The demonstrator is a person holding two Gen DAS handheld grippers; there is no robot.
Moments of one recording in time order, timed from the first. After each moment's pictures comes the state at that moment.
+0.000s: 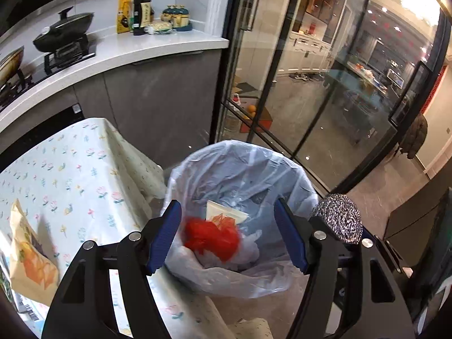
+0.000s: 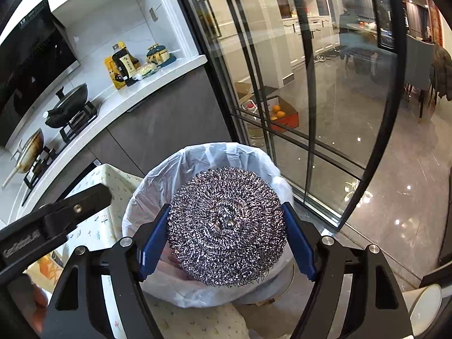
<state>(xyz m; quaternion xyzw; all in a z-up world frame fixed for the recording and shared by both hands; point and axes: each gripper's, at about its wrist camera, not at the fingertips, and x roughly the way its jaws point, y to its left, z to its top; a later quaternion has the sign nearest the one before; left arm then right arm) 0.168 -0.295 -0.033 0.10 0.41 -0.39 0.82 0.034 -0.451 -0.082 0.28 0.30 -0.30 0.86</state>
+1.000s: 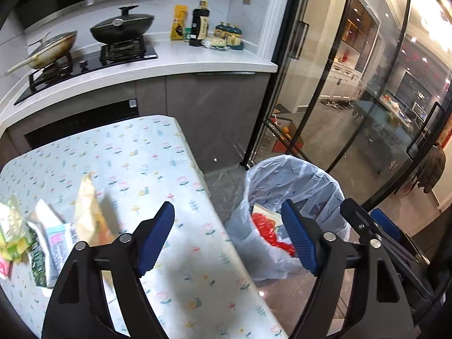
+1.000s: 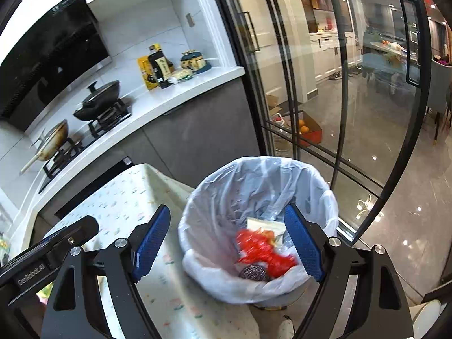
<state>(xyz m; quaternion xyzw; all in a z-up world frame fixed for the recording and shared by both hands) 0.184 -0.187 -0.002 0.05 0.39 -0.31 0.86 0.052 -0.378 -0.030 0.24 0.28 -0.26 0.89</state>
